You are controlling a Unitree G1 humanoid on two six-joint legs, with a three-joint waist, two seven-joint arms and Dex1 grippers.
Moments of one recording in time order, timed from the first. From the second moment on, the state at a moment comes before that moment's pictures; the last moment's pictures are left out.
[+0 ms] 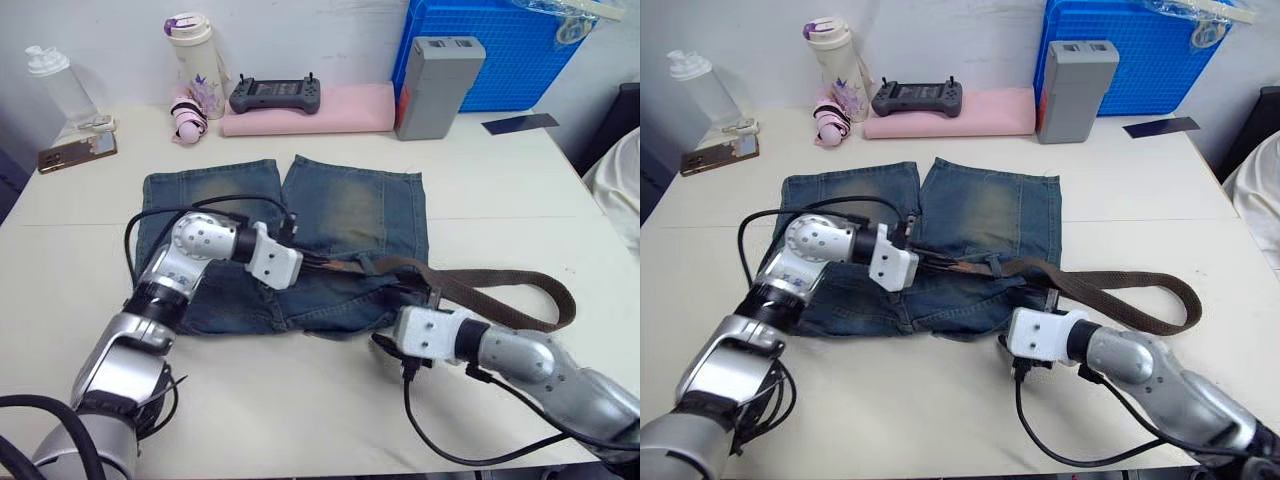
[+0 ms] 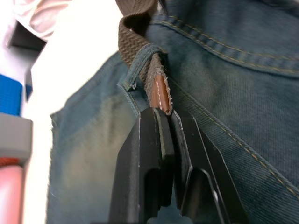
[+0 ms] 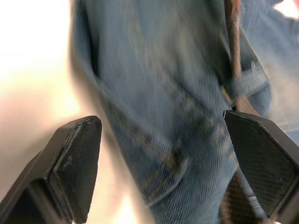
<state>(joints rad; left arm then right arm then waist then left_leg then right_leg) -0.80 0.58 -0.29 0.43 0.00 -0.65 -1.13 -0.13 -1.01 0.44 -0.58 -0.11 0.20 0.45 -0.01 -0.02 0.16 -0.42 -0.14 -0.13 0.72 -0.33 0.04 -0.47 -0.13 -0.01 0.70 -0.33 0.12</state>
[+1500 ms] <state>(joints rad) -0.63 0.69 -0.20 0.16 0.03 -0.52 -1.05 -0.03 -0.82 0.14 -0.38 -0.35 0.23 0.60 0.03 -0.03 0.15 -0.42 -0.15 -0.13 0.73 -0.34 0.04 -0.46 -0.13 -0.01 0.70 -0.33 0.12</state>
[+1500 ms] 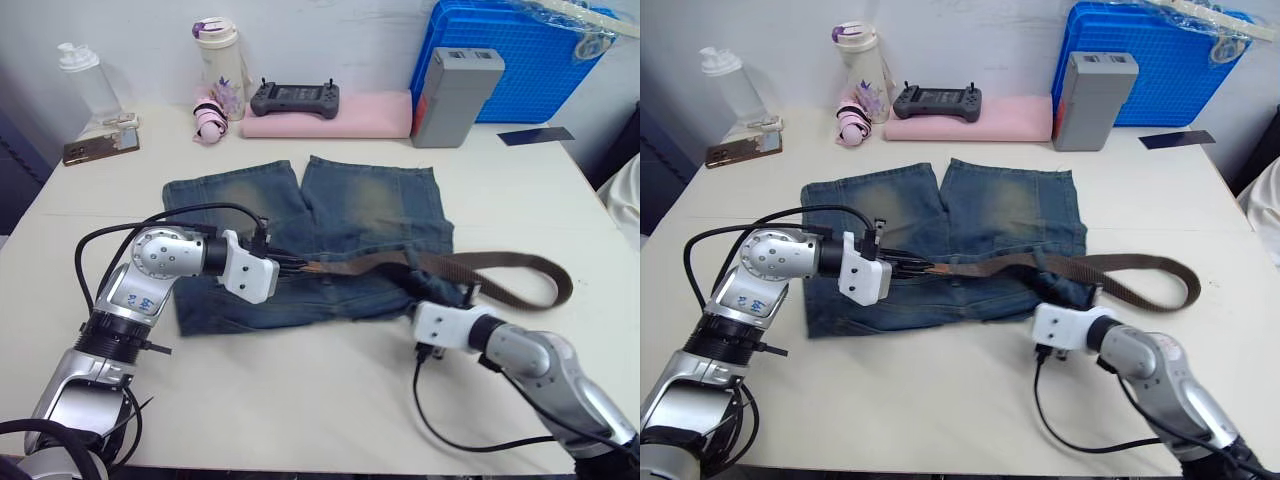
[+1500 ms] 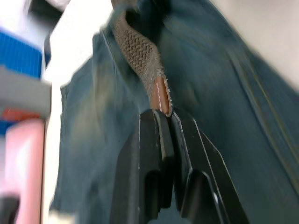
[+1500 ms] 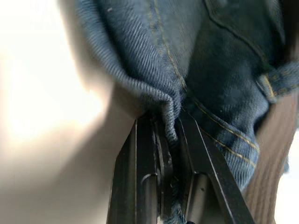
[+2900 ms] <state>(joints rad) -0.42 0.66 -0.10 0.09 0.31 -0.90 -0.52 -0.32 0.07 -0.49 -0.27 1.80 1.21 -0.49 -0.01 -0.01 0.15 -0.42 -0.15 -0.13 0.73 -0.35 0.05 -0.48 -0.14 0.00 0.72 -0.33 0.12</state>
